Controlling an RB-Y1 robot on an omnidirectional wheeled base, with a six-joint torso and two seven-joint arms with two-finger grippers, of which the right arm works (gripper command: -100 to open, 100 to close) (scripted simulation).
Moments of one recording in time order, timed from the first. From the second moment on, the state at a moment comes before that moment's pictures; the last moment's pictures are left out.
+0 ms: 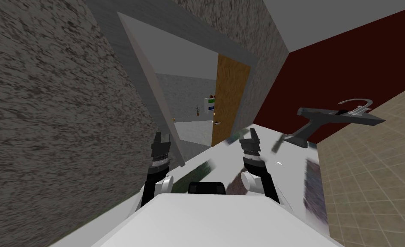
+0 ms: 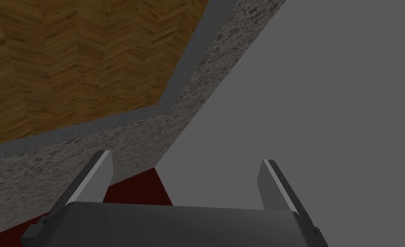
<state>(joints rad) 0.45 -0.03 0.01 -2.12 -0.06 -0.54 -0.04</state>
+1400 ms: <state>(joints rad) 0.28 -0.08 0.06 -1.72 -0.04 -0.61 -0.06</state>
